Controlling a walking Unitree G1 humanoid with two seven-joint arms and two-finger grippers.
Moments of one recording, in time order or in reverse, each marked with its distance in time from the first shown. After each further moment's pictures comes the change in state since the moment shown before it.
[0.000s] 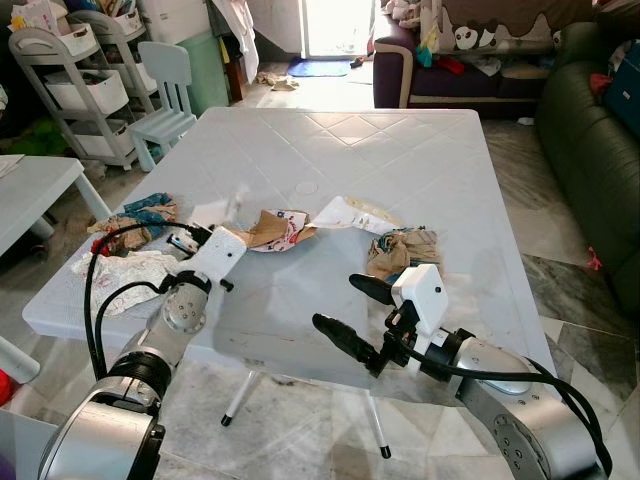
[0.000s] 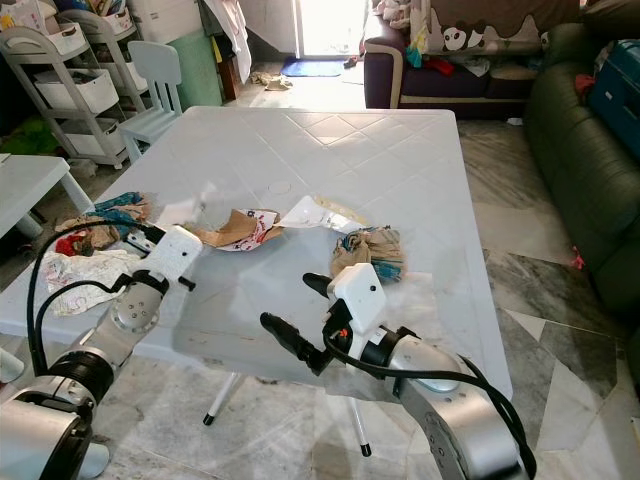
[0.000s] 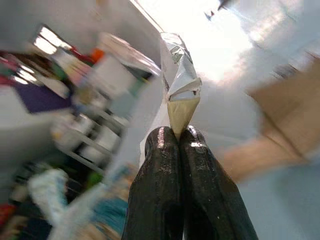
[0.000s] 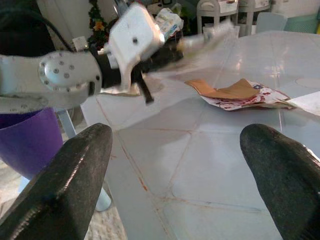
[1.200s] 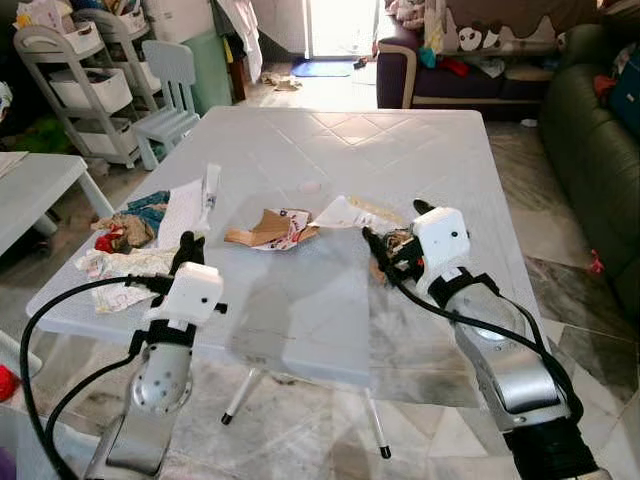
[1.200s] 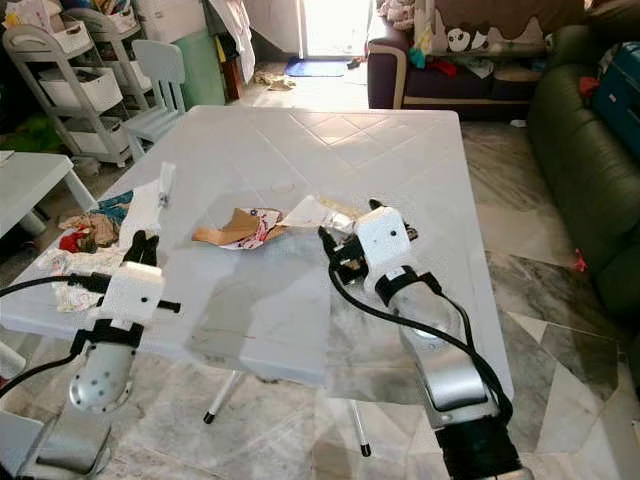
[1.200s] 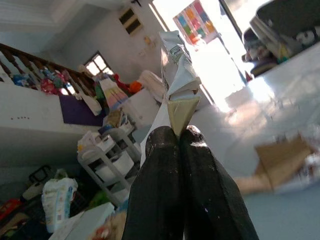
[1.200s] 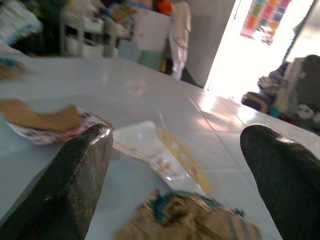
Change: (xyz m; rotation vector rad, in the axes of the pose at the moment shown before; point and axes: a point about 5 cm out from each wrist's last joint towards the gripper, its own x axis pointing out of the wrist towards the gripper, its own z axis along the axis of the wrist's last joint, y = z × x) left arm -0.081 0.003 0.040 -0.193 -0.203 0.183; right arm 0.020 -0.074 0.016 -0.345 -0.065 -0.566
